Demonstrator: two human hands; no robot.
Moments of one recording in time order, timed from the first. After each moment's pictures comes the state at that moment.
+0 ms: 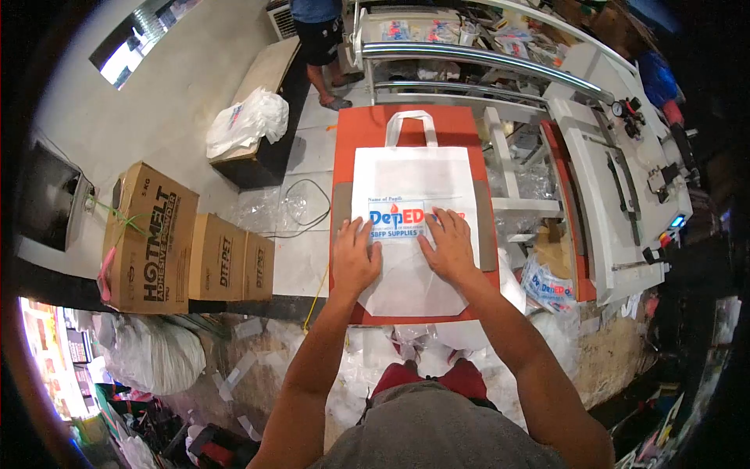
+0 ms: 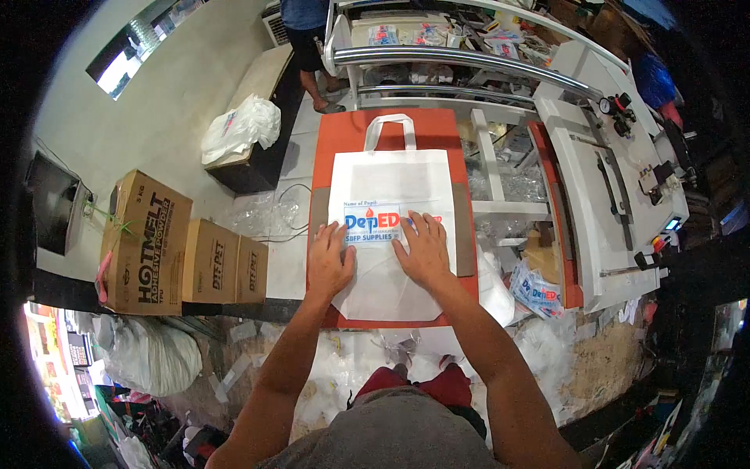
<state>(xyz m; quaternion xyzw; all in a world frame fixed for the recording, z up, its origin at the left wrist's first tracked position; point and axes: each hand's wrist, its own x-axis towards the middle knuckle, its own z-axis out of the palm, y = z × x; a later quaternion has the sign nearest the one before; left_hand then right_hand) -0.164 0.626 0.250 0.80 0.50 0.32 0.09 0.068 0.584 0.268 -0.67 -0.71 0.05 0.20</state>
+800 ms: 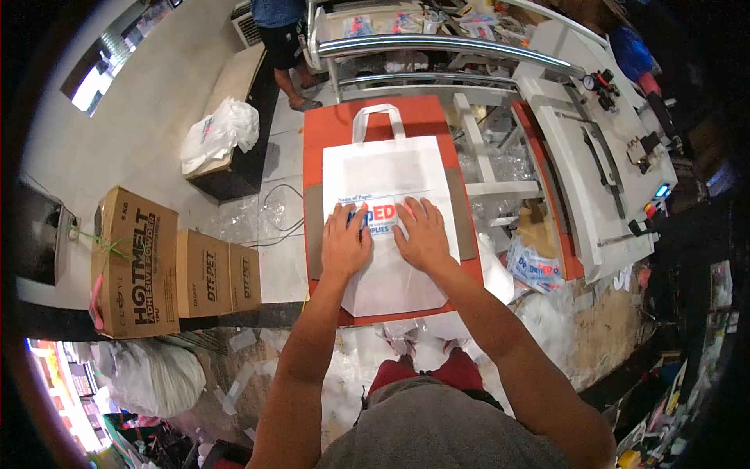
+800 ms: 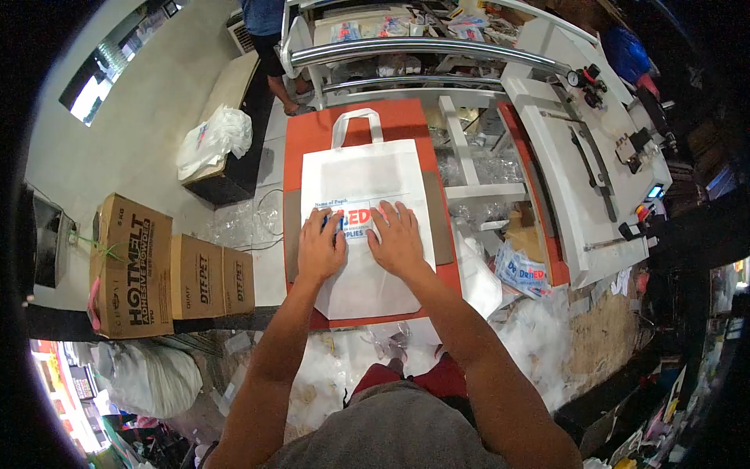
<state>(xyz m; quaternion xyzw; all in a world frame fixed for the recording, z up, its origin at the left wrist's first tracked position) -0.126 0.648 0.253 0.84 0.45 0.29 0.08 0.064 0.588 0.260 -0.68 -0.69 0.01 0.24</state>
